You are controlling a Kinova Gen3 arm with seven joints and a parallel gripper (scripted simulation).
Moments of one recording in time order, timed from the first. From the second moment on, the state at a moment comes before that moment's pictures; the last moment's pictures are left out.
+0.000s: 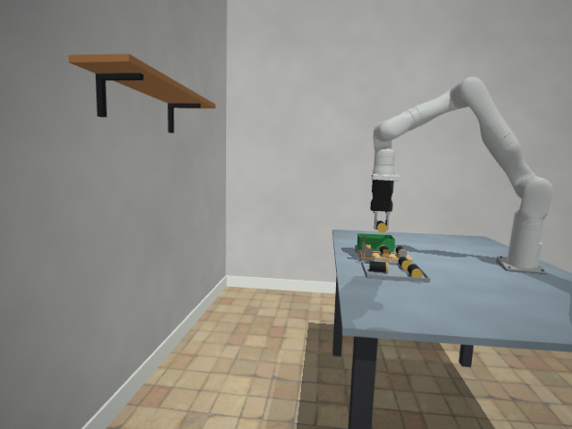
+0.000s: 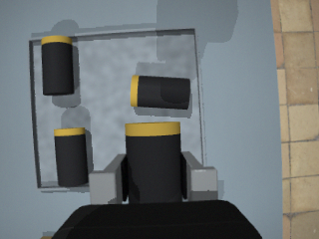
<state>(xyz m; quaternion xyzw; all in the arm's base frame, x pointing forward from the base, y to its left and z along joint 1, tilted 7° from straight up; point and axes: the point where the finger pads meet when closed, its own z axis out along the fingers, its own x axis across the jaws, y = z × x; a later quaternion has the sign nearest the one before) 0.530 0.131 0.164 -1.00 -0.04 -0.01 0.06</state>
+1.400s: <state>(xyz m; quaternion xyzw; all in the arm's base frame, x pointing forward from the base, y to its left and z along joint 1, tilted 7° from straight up) 0.541 0.079 0.159 -1.00 -0.06 -0.01 0.06</state>
